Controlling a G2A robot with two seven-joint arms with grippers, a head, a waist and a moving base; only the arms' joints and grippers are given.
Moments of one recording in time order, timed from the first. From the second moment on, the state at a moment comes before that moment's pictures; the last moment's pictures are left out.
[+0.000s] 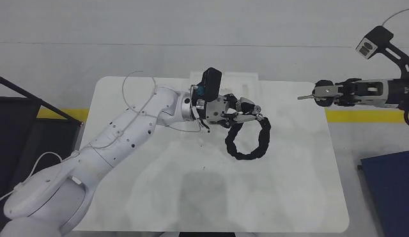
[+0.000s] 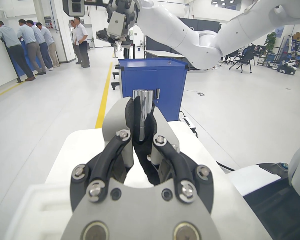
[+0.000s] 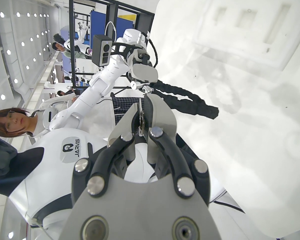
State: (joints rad) left arm 0.38 -1.17 -0.47 -1.19 0.96 -1.01 0.52; right arm -0.72 -0.79 1.53 -1.64 0.38 0.25 1.50
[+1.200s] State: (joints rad) left arm 0.36 -1.37 -0.42 -1.02 1.07 -0.87 0.70; right arm -0.67 -0.72 1.48 -1.75 0.32 0.33 1.49
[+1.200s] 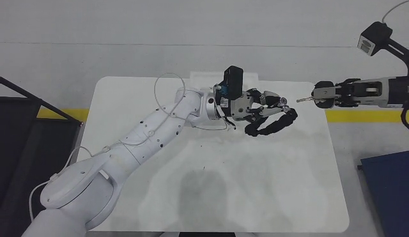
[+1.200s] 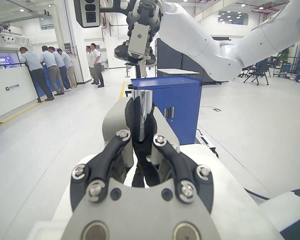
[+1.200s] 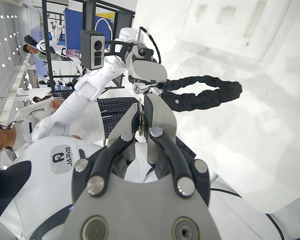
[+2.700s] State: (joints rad) left arm 0.51 -1.45 -0.51 -1.10 1.16 -0.58 0.52; right arm -0.29 -0.39 1.00 -1.89 0.33 0.46 1.36
